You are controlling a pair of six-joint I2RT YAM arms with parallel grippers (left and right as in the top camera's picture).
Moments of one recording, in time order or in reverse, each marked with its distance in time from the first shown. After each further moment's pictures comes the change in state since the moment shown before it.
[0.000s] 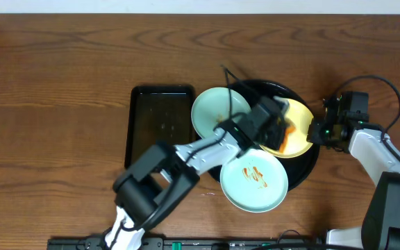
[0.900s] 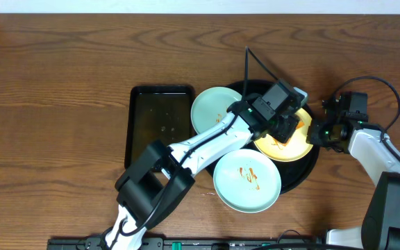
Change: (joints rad) left arm 0.005 0.016 0.301 -0.403 -0.006 0.244; right arm 0.003 0.000 0.000 -0.021 -0.002 0.000
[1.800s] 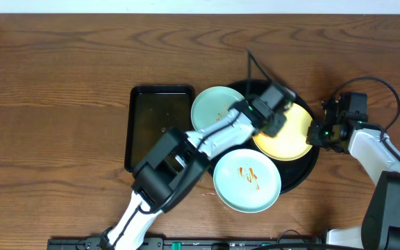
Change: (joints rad) left arm 0.048 0.146 0.031 0.046 -0.188 0.076; right arm 0.000 0.003 0.000 -0.010 0.003 0.000
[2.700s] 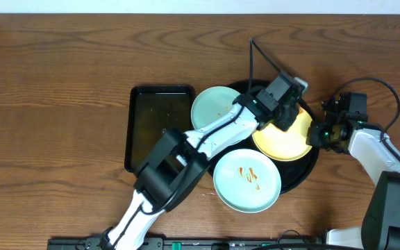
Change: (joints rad) left arm -0.014 0.023 0.099 0.007 0.111 -0.019; right arm 0.000 0.000 0.000 -0.013 0.000 0.000
